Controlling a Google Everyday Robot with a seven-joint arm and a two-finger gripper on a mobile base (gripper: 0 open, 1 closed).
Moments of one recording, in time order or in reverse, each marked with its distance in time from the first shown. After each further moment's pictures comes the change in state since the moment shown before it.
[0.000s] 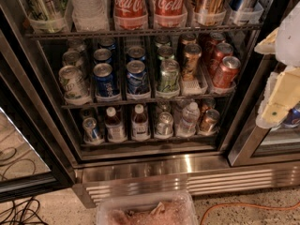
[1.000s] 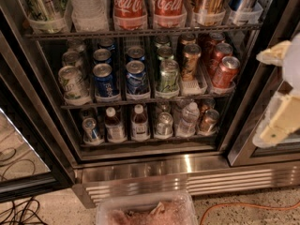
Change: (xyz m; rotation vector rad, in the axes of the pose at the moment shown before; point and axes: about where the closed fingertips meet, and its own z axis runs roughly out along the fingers) arm -0.004 0.030 0.000 0.077 -0.119 0.001
